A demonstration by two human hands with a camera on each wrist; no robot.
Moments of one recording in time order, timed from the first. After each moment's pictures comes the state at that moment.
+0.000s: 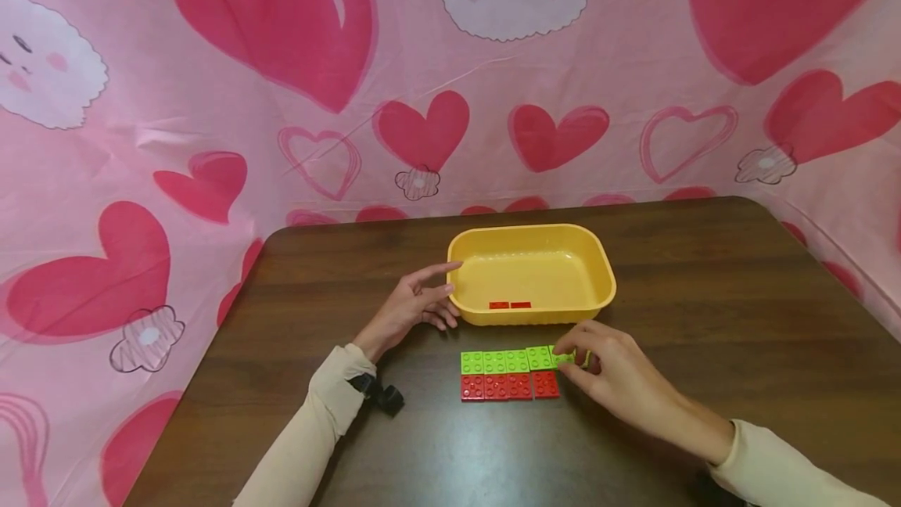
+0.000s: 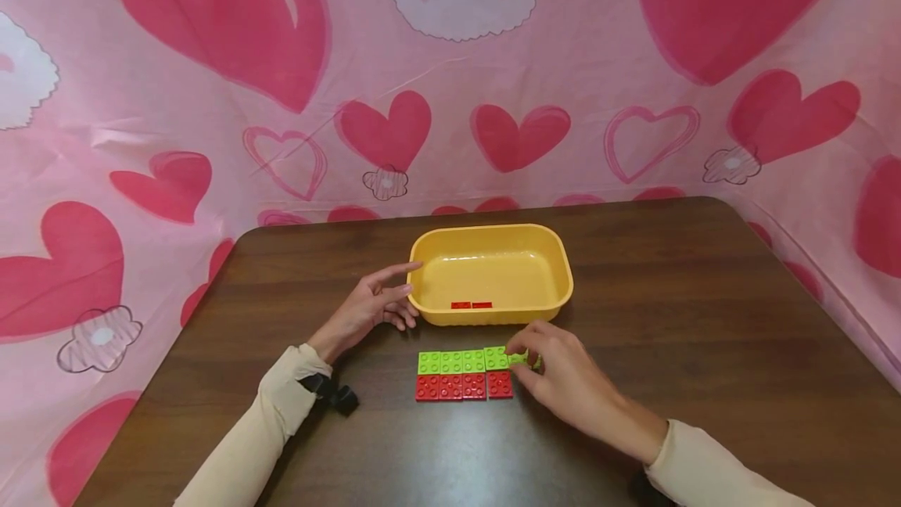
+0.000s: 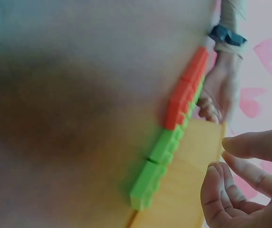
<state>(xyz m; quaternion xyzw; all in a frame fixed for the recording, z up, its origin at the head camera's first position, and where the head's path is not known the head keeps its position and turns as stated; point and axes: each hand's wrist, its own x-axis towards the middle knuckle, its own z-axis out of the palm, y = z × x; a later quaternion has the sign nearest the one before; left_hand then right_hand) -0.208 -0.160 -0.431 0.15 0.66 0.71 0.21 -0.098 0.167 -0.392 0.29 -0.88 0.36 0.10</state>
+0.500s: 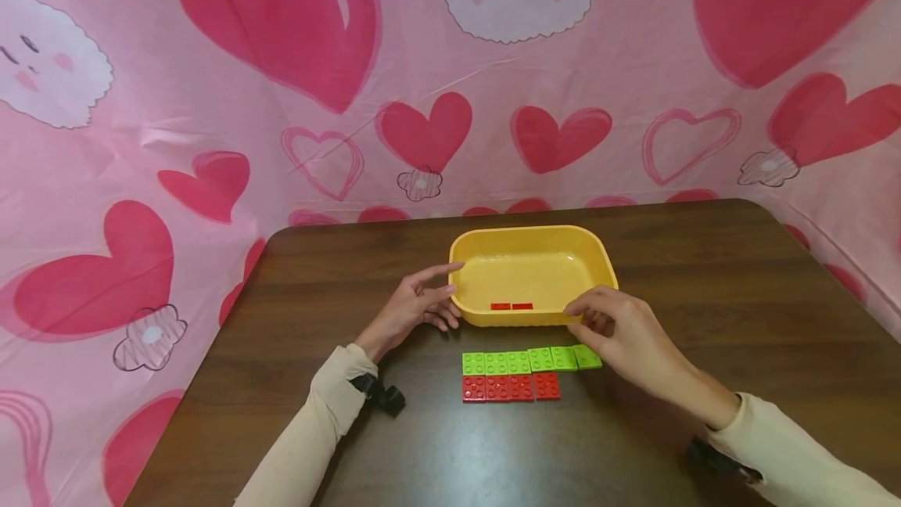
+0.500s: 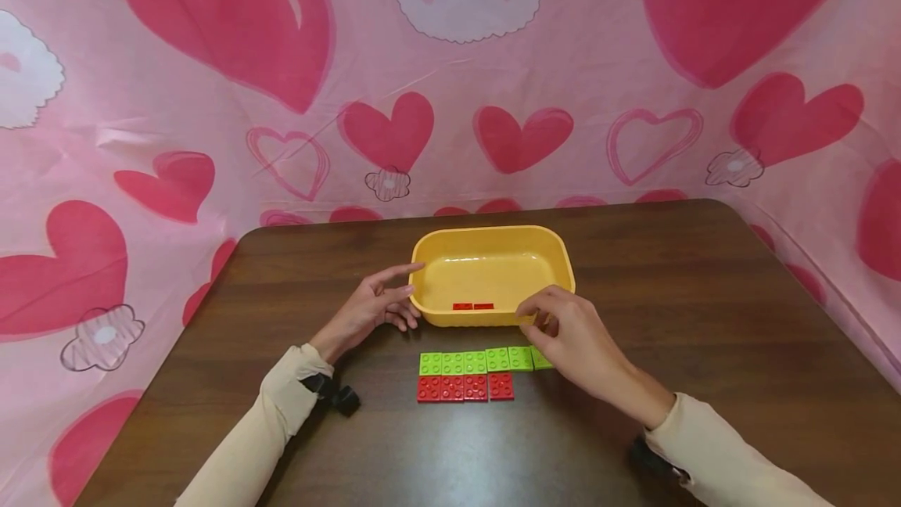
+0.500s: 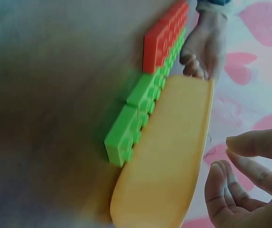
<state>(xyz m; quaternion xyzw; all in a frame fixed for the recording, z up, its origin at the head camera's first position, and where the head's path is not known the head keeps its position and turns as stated) -0.207 -0.160 -0.429 0.15 0.66 0.71 0.21 -0.128 0.179 -0.373 0.25 -0.89 0.36 0.12</state>
